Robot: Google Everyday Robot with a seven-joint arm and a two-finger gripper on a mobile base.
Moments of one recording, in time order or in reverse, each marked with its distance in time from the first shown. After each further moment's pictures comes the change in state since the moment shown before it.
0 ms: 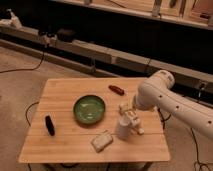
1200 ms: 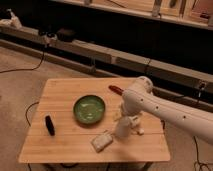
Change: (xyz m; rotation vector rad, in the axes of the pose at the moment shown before) arm -0.029 -0.052 0.067 -0.014 -0.131 -0.249
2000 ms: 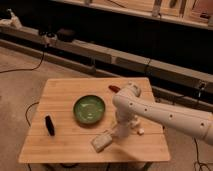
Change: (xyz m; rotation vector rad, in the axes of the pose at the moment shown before) arm -0.021 -0.011 0.029 -0.041 -0.094 -0.066
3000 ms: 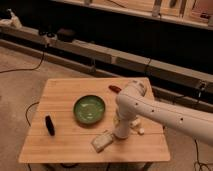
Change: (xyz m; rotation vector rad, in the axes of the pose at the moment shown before) arm -0.004 -0.011 -0.069 0.039 0.094 -0.029
